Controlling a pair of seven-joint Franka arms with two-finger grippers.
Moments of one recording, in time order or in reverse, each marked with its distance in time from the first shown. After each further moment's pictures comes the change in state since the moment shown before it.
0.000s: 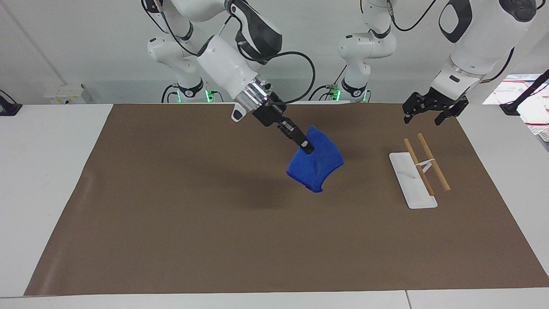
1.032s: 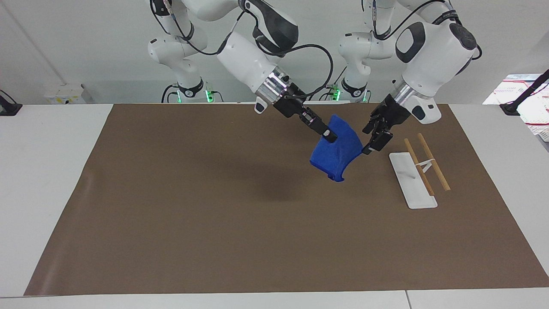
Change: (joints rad) left arm -0.158 0.019 -0.018 -0.179 -0.323 0.368 -1.397; right arm 0.055 0.018 -0.001 0.050 0.024 0.017 0.121
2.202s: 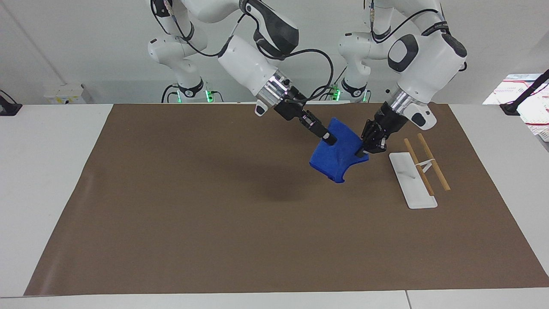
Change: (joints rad) left arm 0.000 0.000 0.015 -0.059 -0.056 0.159 -0.042; right arm 0.000 0.013 0.000 -0.003 0.000 0.000 -0.001
